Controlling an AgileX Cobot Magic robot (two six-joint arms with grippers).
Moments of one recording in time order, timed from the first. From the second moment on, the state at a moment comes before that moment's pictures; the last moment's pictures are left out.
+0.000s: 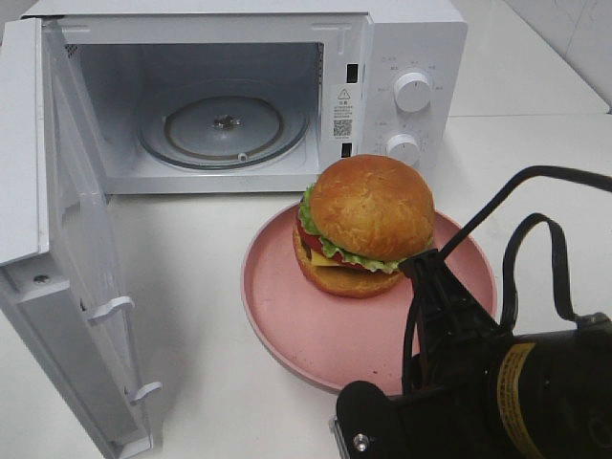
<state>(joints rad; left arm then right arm) 0.09 -0.01 -0.52 -0.26 1.07 0.17 1.25 1.34 -0.56 -0.76 0.61 -0.14</state>
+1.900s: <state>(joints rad) 0.09 -0.01 -0.52 -0.26 1.07 0.17 0.79 1.68 -0.85 -0.28 0.33 -1.17</state>
